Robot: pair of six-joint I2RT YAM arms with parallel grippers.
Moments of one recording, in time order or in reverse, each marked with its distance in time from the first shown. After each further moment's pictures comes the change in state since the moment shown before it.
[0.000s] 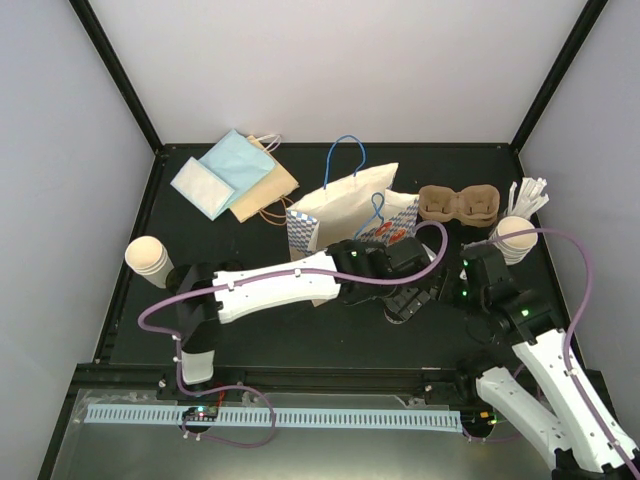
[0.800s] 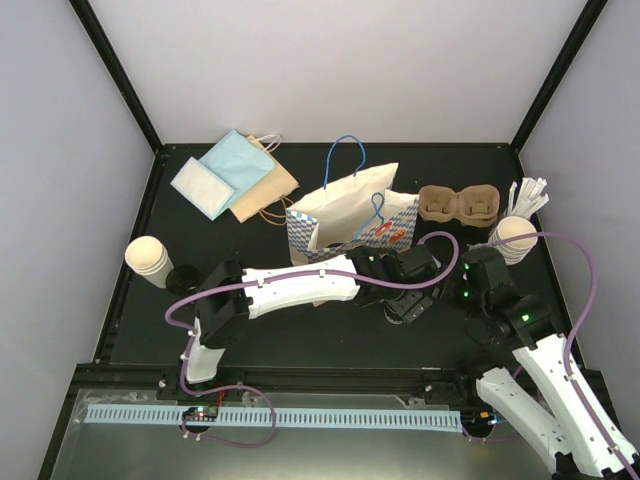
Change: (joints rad) left arm 0.012 0.109 -0.001 0.050 -0.011 0.040; right arm 0.000 -0.020 -0.034 0.032 0.046 0.030
